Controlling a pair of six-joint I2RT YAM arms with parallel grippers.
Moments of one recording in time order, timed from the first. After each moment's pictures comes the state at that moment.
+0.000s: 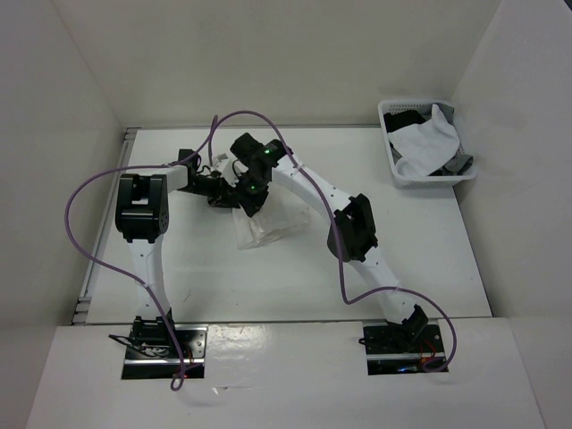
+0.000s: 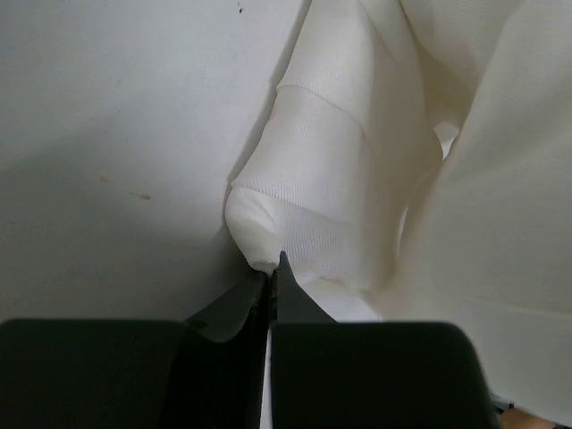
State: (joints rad) left arm 0.00 2.28 1.54 -0.50 1.00 -0.04; right arm 0.78 2.45 2.47 -1.19 -0.33 -0.37
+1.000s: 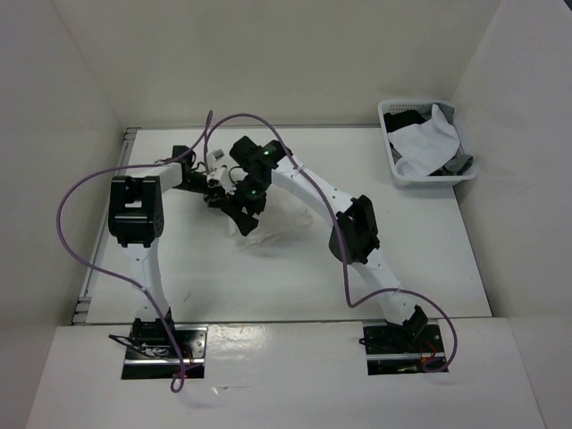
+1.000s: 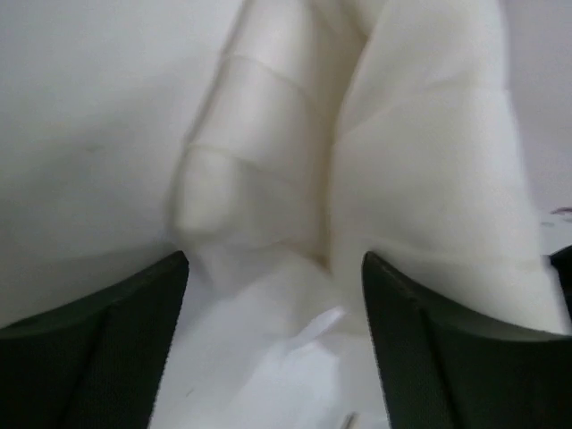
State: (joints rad) left arm 0.02 2.23 1.53 -0.55 1.02 -0.02; right arm 0.81 2.43 2.47 -1.27 -0.51 -0.46
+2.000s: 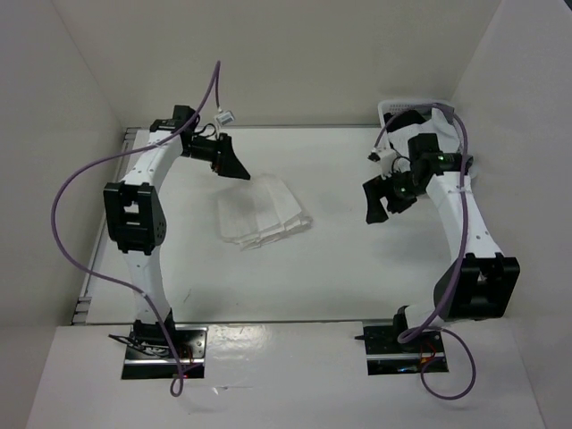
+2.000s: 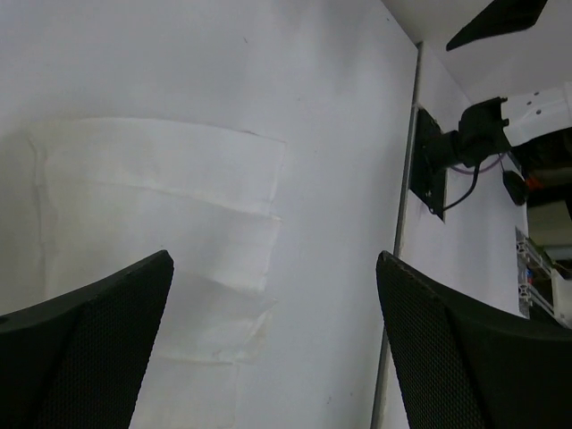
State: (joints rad) left arm -0.04 2.05 1.87 -0.97 1.21 0.41; right arm 0.02 1.46 1.40 -1.15 -0.44 -0.50
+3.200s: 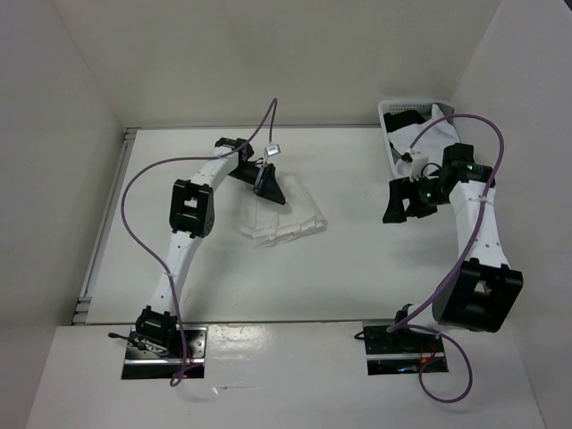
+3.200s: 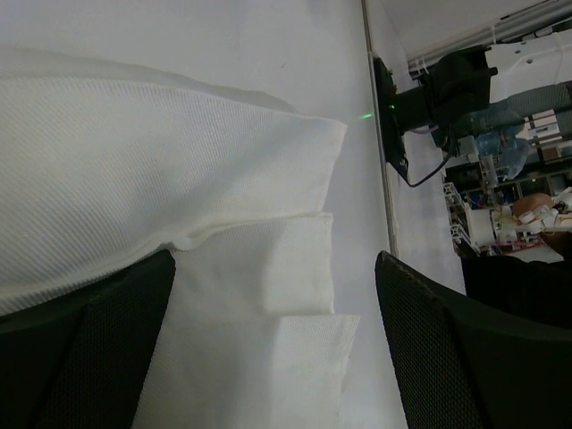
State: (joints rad) left arm -0.25 2.78 2.51 -1.36 1.39 0.67; right arm -0.25 1.39 1.30 -1.14 -0.58 -0.50
